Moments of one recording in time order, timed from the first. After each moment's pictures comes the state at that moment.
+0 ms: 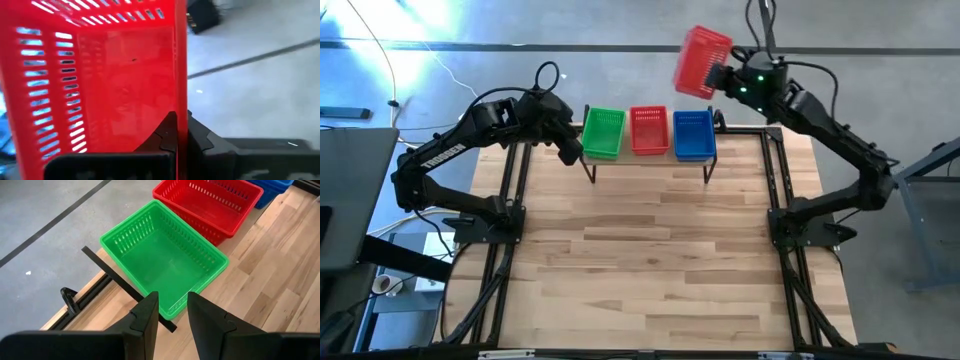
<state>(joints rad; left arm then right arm) 0.57 1.21 1.47 -1.10 -0.21 -0.16 -0.64 1.29 1.49 -0.51 0.32 0.79</state>
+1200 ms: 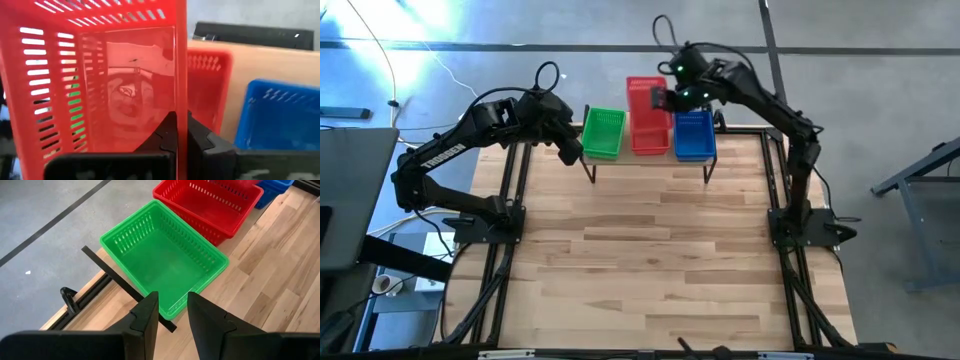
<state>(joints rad) 0.57 1.21 1.47 -1.10 -0.21 -0.16 -0.56 1.91 2.22 -1.19 -0.04 0.84</state>
